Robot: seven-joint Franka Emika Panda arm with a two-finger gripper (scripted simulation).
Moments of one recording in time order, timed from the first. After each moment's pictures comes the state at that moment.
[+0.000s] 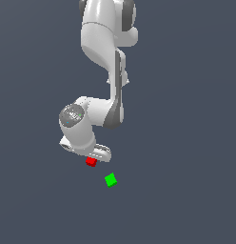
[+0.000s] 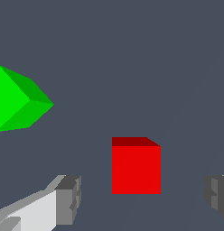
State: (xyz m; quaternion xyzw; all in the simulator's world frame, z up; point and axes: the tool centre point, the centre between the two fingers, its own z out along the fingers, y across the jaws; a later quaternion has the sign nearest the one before) arm 0.076 -0.127 0.069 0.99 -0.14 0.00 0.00
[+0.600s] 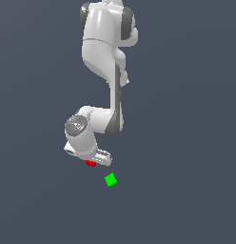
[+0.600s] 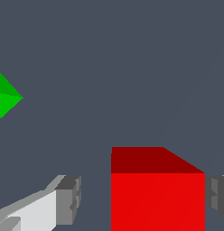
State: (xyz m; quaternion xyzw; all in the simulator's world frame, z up) arm 0.075 -0.127 0.022 0.99 -0.14 0.00 0.00
